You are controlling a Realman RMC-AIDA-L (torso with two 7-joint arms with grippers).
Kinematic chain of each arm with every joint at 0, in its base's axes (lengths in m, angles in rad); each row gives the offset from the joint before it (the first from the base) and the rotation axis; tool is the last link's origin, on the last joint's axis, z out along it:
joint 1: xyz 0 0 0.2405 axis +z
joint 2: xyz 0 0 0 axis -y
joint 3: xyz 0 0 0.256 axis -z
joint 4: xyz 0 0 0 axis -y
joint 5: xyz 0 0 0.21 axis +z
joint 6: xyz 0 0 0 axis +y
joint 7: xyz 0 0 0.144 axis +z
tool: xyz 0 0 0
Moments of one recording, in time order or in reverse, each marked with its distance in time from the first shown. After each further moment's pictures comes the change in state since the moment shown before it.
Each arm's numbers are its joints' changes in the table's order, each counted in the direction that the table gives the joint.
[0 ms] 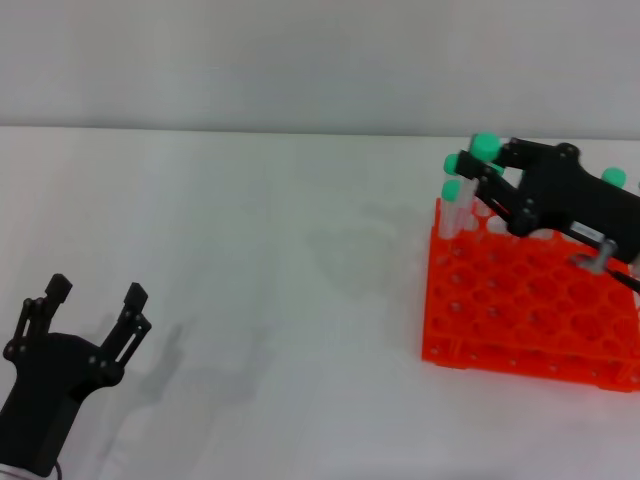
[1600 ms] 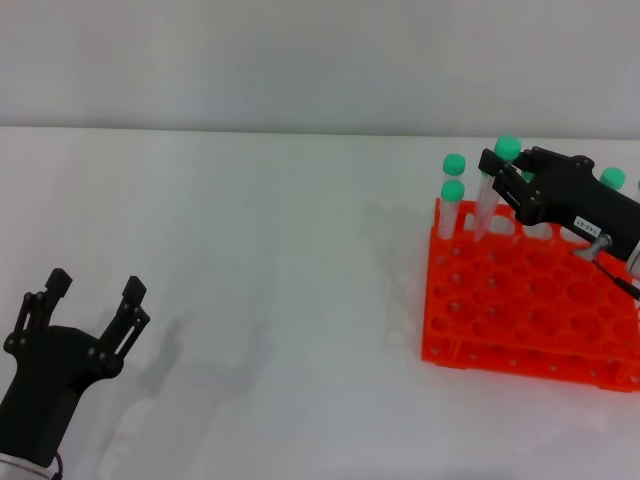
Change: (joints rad) left arm -0.021 0.002 -0.003 0.018 -0.017 -0.010 -0.027; right arm 0.011 0.000 -0.006 -0.098 0.121 -0.203 -0.003
